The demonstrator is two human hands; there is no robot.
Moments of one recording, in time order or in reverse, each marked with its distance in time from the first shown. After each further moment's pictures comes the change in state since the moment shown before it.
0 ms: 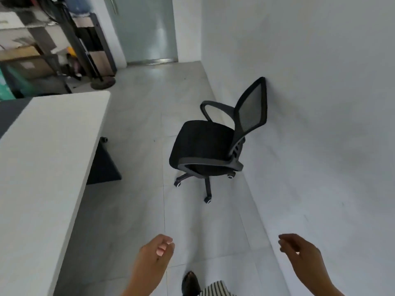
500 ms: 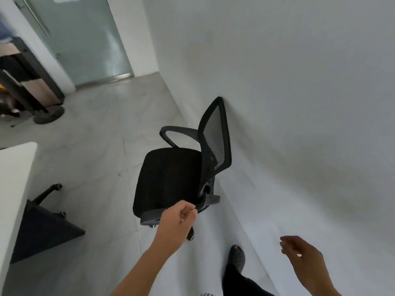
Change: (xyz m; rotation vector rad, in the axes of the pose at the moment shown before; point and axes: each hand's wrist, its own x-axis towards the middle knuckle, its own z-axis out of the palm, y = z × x) left_hand 0.276 0.225 0.106 0.036 -0.236 0.230; right_hand 0.205 -0.012 -0.059 0.148 0.177 0.197
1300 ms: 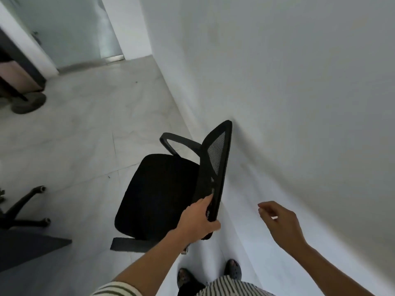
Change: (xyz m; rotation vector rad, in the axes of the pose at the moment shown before) left_hand 0.226 0.021 0.034 0.317 -0.359 0.019; right_hand 0.215 -0.140 0.035 -0.127 -0.073 -0.201
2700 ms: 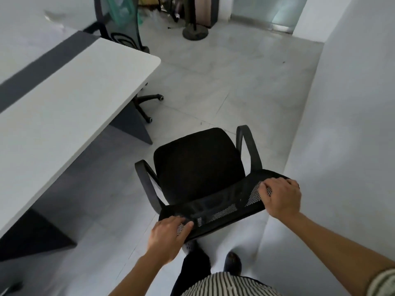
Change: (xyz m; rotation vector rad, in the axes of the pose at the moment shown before) left_hand -0.164 -0.083 0.075 -0.119 0.561 -0.839; right_hand 0.117 -0.109 0.158 -0.571 -0.240 -1.040
